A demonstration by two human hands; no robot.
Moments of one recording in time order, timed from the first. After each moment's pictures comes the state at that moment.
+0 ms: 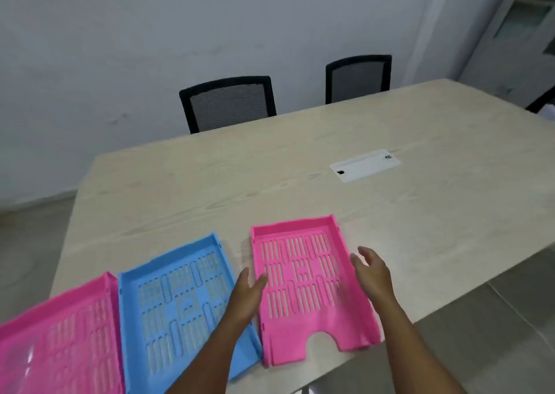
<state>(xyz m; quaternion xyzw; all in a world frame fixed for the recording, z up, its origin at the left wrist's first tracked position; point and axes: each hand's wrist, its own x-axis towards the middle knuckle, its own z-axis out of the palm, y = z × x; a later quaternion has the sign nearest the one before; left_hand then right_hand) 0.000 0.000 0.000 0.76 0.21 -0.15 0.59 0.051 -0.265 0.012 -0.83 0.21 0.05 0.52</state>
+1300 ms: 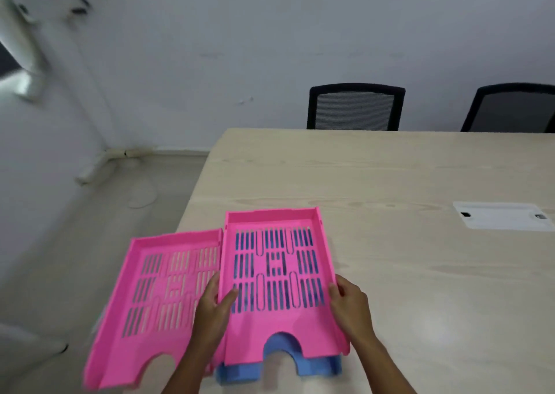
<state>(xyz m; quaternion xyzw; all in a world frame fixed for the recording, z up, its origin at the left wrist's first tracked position) -0.131 0.177 0.011 0.66 0.38 0.15 0.63 0.013 -0.047 0.007 -0.88 -0.09 0.15 0.45</state>
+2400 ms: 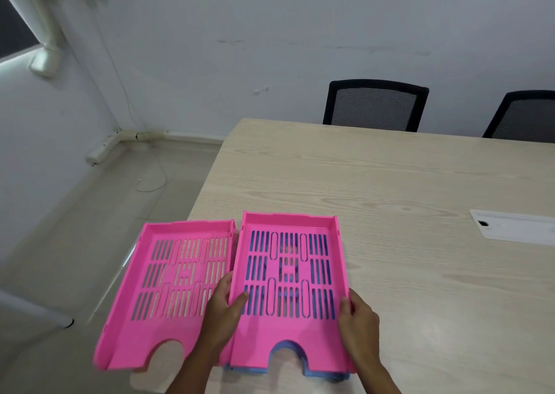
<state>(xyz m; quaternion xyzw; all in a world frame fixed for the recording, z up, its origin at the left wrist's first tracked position) -0.144 0.177 0.007 0.71 0.39 0.07 0.58 -0.018 -0.043 -0.011 -0.89 -0.03 0.11 0.44</state>
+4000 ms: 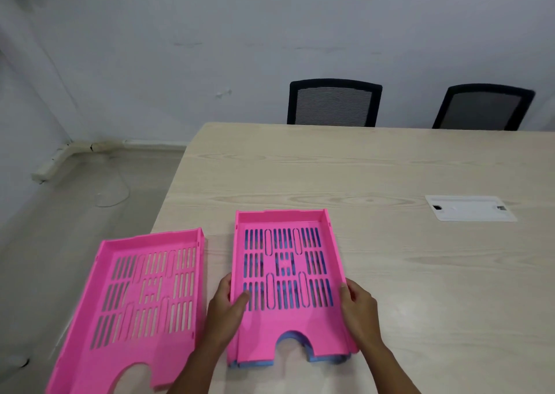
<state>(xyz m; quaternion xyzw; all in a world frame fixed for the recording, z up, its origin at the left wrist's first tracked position) -0.098 0.143 0.004 0.73 0.36 0.03 0.58 0.018 -0.087 -0.002 -0.87 0.03 0.12 0.47</state>
